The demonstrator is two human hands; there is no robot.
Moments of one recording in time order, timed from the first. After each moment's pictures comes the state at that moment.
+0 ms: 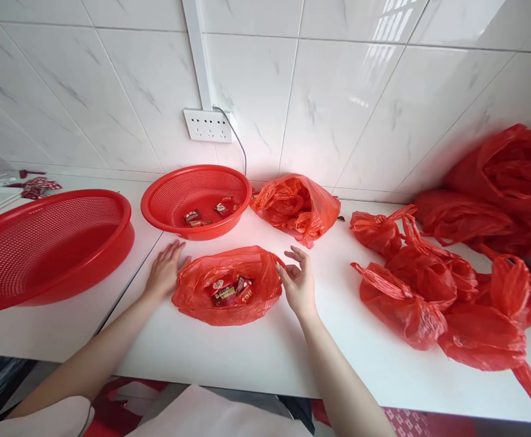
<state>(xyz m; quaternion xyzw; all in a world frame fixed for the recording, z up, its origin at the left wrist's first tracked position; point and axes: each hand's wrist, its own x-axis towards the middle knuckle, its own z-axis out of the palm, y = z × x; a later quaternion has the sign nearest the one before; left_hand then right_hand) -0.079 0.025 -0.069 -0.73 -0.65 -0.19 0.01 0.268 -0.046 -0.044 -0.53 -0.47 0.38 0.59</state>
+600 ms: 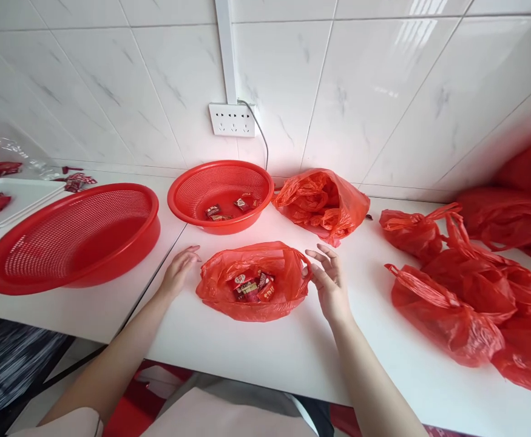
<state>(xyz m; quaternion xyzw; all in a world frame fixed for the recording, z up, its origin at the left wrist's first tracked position) -0.102 -0.013 -0.059 -0.66 -0.58 -0.39 -0.26 0.274 -0.055 -0.039 -0.43 -0.40 0.51 0.63</state>
